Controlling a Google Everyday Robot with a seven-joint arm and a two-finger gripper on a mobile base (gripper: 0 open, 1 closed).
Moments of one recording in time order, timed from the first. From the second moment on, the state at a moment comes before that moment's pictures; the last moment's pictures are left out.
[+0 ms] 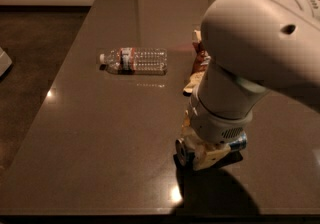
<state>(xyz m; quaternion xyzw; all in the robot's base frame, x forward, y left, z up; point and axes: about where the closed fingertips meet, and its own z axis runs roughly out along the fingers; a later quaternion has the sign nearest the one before) 0.359 -0.083 0.848 -0.79 0.61 0.03 0.07</state>
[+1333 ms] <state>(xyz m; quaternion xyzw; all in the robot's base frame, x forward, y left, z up) 0.421 -0.086 0.955 -0.63 0.71 0.16 0.28</state>
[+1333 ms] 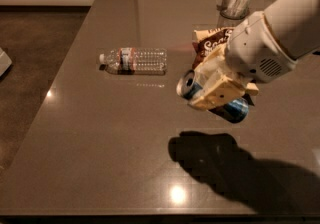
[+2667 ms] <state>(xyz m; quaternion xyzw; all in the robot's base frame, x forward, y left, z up) 0.443 -0.094 0.962 -0.43 0.70 0.30 0.48</state>
